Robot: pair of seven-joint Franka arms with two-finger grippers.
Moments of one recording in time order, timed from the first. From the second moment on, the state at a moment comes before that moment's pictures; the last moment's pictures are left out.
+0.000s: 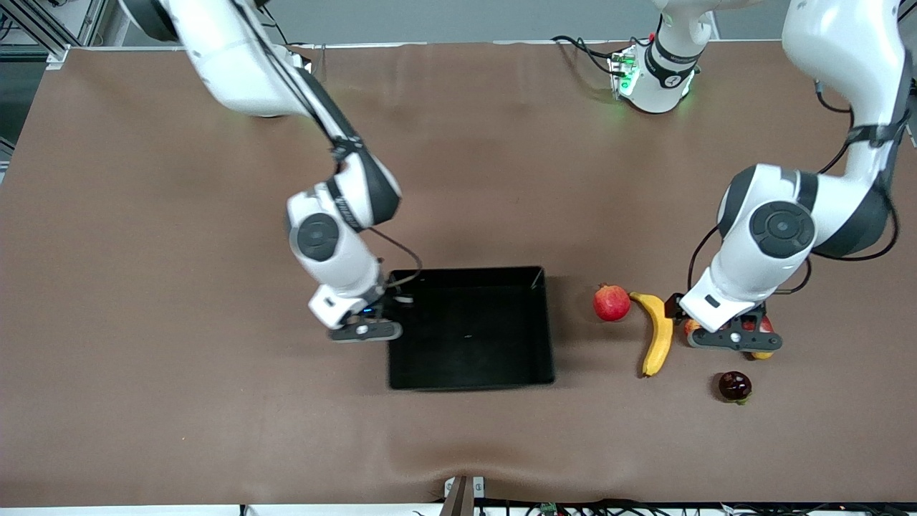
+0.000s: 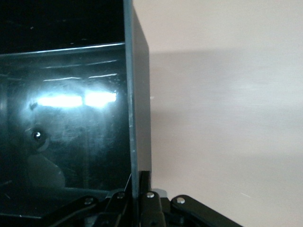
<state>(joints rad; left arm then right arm) 0.08 0.40 -0.33 -1.65 0.35 2.06 -0.27 0.49 0.62 -0.04 -1.50 0.13 2.25 0.39</state>
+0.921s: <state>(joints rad) 0.14 0.09 -0.33 -1.47 0.09 1.51 -0.27 0.14 0.21 -0.05 -1.86 0.13 2.08 0.28</state>
